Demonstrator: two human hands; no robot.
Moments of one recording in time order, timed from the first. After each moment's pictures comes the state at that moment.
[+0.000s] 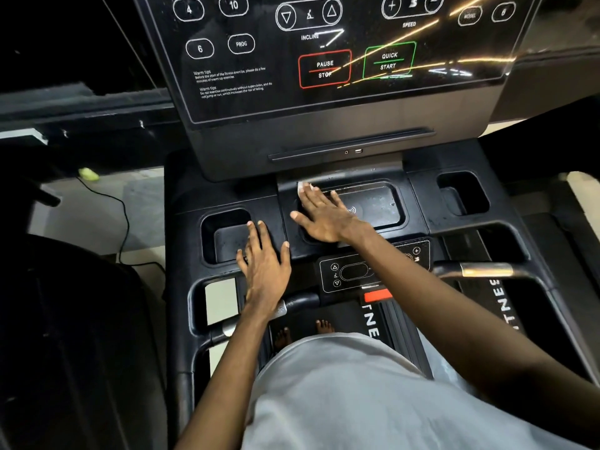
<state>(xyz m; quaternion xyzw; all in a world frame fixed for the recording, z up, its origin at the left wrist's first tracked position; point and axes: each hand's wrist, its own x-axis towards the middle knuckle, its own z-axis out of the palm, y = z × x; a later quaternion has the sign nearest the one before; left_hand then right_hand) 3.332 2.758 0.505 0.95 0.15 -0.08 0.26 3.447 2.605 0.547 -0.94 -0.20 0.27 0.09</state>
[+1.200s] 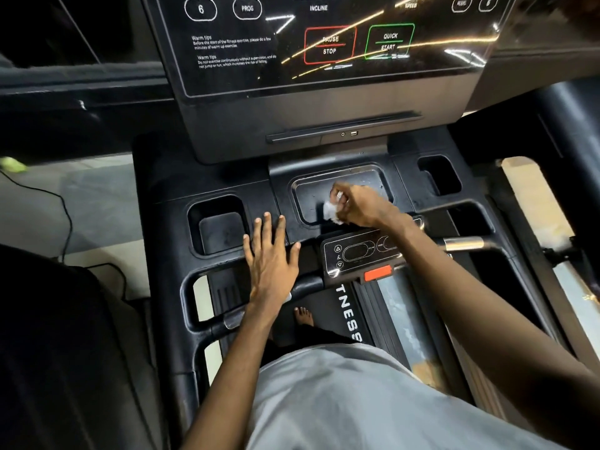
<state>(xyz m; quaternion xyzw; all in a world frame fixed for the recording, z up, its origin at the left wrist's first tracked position) 3.315 2.761 0.490 0.96 0.02 -0.03 0.27 3.424 2.548 0.573 -0.95 -0.10 0.21 0.19</state>
